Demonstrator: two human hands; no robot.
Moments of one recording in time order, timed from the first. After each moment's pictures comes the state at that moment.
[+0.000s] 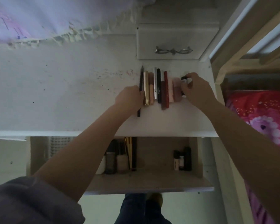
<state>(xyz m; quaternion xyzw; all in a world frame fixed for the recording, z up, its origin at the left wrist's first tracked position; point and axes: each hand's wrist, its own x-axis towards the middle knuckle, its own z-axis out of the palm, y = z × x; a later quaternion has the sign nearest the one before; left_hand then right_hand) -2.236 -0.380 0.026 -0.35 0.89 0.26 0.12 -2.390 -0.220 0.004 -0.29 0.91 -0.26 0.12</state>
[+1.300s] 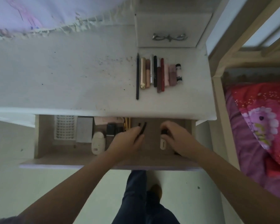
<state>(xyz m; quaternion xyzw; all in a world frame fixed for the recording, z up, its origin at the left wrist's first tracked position) -2.088 -0.275 -0.025 -0.18 0.93 0.31 0.06 -2.243 -0.118 -0.025 -0.45 0.79 -0.26 0.32</state>
